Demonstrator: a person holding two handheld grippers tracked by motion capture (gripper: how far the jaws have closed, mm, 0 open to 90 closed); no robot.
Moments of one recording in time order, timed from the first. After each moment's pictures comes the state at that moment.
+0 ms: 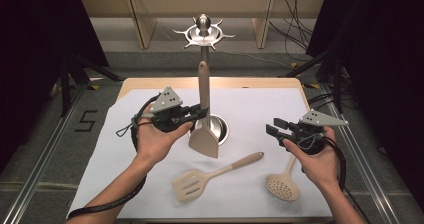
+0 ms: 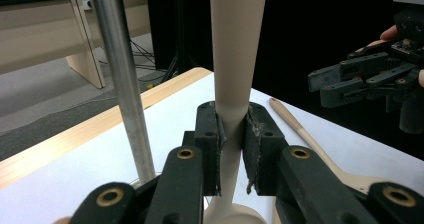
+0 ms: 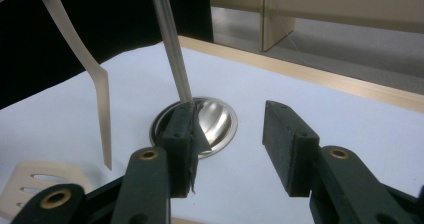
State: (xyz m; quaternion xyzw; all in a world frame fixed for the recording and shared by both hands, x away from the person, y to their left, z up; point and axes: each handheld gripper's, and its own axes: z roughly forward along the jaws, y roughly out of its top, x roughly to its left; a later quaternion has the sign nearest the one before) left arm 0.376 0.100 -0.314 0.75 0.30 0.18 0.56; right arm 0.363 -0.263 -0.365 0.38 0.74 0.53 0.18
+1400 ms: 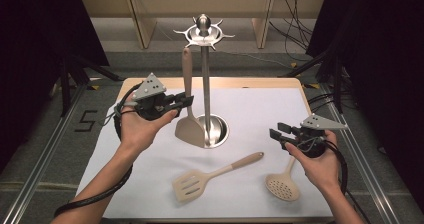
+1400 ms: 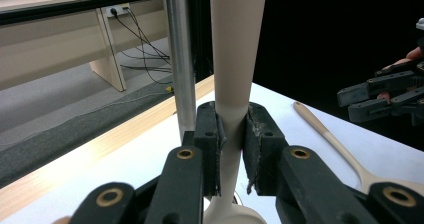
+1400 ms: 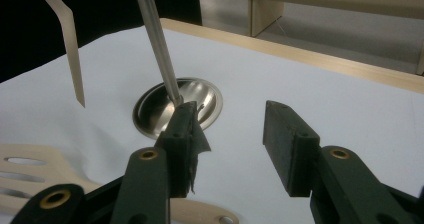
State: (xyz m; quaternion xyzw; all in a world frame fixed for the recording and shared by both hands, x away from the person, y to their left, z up) left arm 0.388 0.131 -0.293 0.75 0.30 0.21 0.55; right arm 0.363 -0.272 -0.380 0.39 0.75 0.50 0.19
